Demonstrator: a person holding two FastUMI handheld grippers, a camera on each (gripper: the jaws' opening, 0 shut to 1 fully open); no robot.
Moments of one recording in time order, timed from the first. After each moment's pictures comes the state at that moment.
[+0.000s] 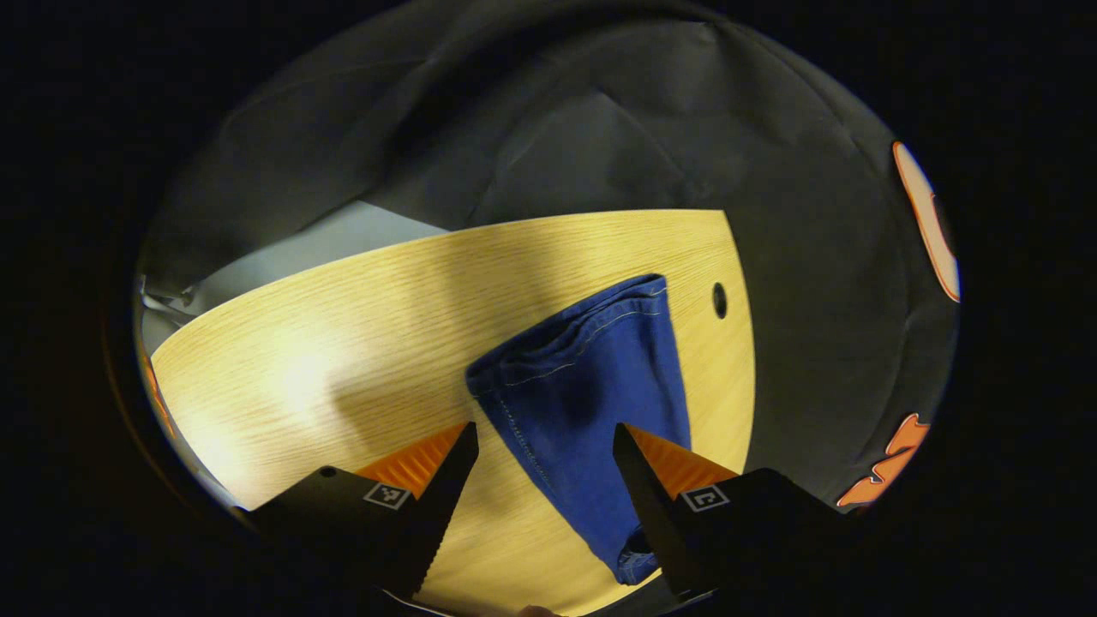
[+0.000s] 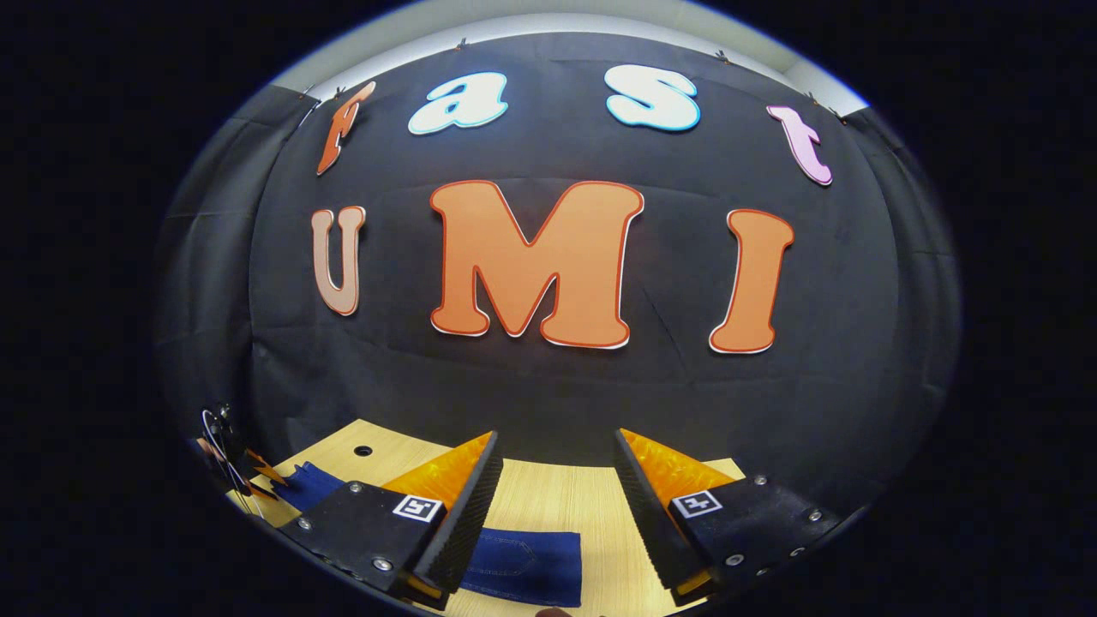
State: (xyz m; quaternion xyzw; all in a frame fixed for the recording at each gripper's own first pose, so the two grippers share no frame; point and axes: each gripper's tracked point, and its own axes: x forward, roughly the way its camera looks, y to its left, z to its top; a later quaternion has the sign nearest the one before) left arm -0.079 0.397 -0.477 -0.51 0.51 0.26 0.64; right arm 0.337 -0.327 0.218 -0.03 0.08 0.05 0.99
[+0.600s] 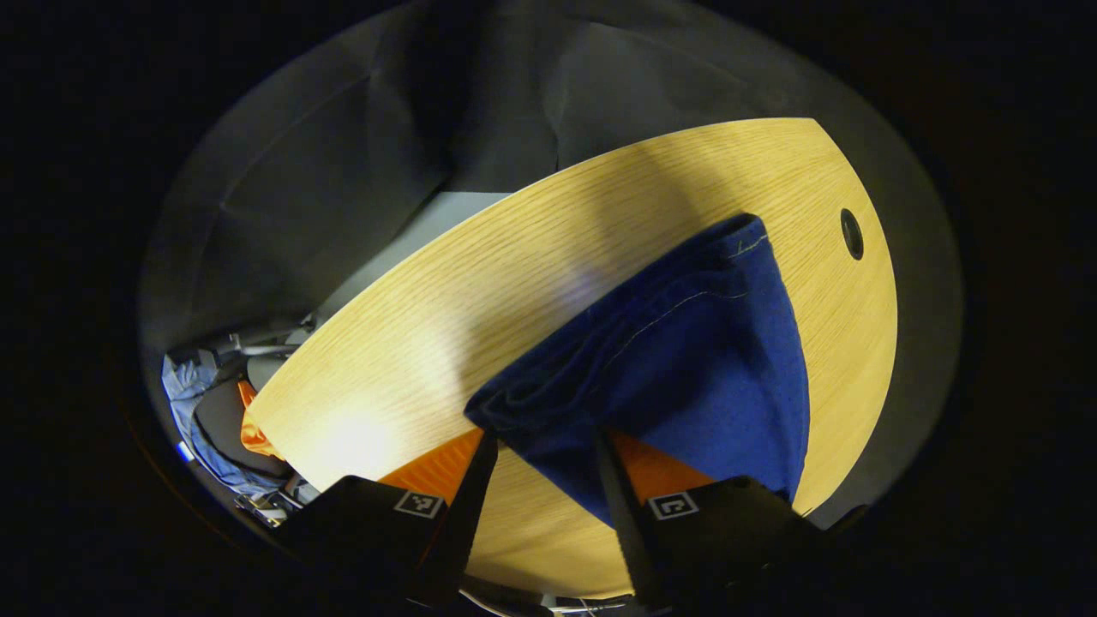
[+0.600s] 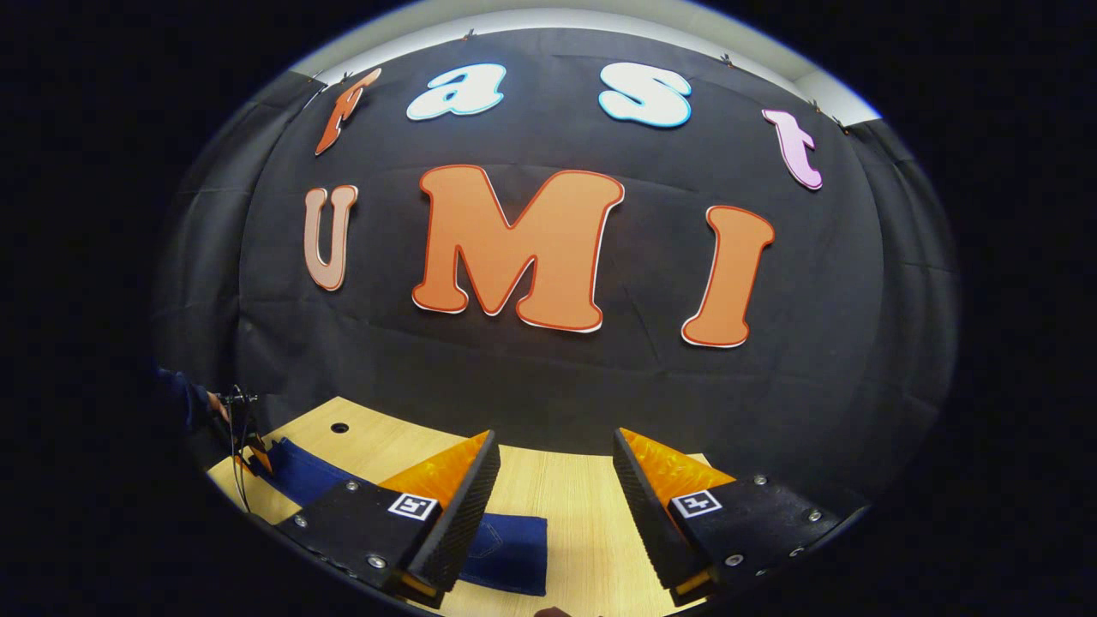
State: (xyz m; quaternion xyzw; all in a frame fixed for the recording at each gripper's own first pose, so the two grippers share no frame) left arm -0.056 0.388 -0.506 -0.34 0.70 0.30 0.55; right arm 0.321 -0.369 0.195 -0.05 0.11 0.03 0.99
